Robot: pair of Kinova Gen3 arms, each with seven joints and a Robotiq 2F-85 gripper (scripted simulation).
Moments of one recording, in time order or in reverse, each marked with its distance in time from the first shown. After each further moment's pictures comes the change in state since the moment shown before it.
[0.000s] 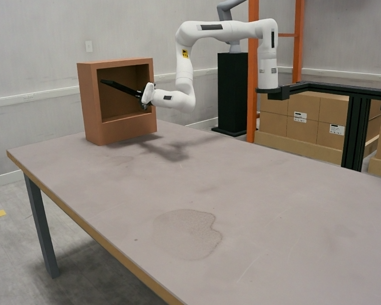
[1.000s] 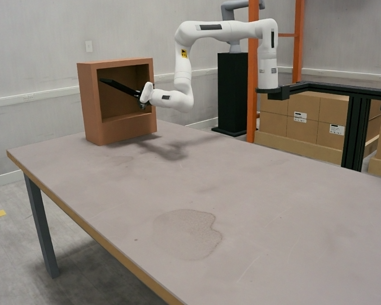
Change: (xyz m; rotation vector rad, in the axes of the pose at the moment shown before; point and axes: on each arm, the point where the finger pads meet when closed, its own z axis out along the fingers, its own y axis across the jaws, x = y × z) left arm 0.000 0.000 0.000 0.000 0.000 0.000; right arm 0.000 0.000 0.011 0.000 0.000 0.032
